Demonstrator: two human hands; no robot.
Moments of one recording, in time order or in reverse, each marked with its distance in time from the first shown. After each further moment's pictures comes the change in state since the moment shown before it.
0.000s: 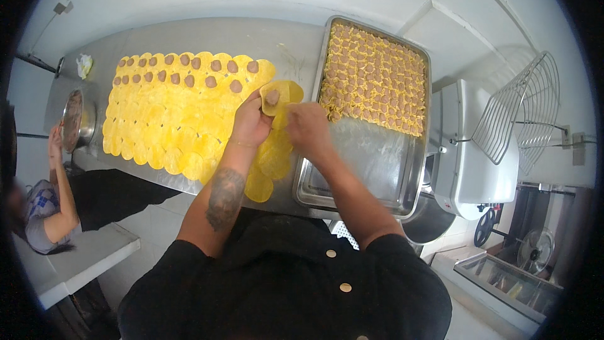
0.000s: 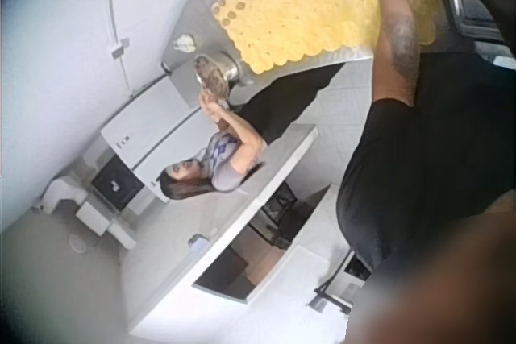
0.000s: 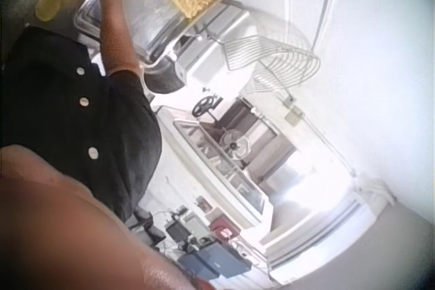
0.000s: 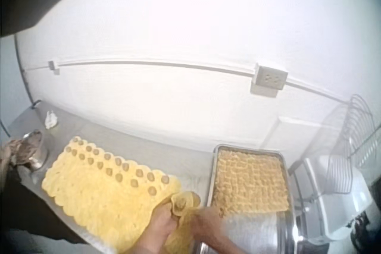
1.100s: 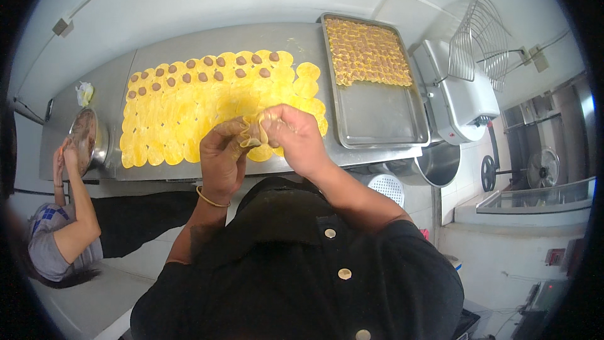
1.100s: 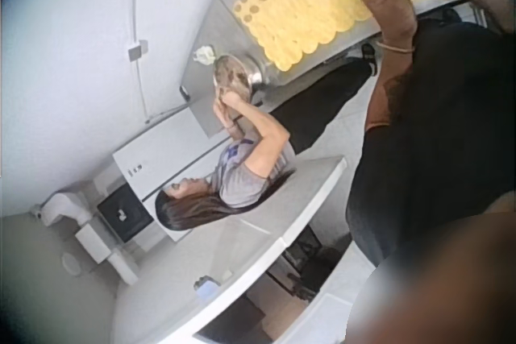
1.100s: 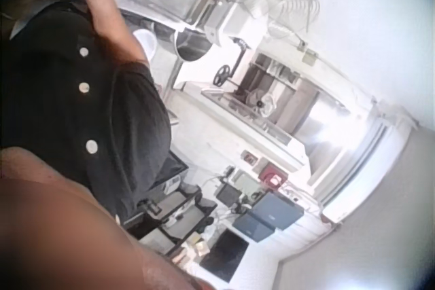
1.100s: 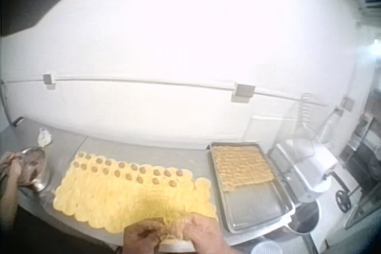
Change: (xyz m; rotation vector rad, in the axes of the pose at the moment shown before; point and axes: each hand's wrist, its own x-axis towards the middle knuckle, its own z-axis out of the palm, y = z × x) left_hand -0.262 0.178 -0.057 0.213 -0.478 0.406; right_hand -0.025 -0.313 0.022 0.961 -0.006 0.544
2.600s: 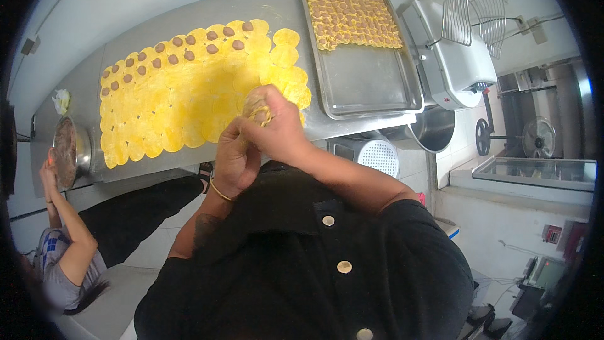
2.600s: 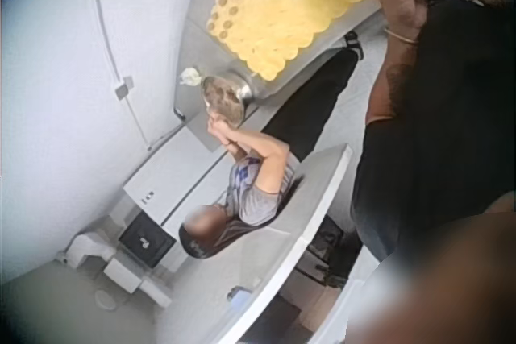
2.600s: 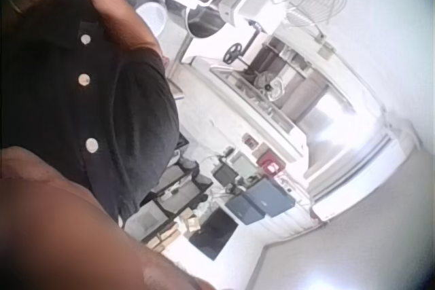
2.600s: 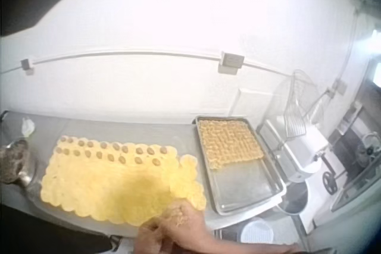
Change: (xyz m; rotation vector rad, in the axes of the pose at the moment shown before) left_hand -0.025 -0.066 0.004 -0.413 0.092 -0.502; right_hand -0.004 0.020 -0.017 -0.562 0.148 -0.030
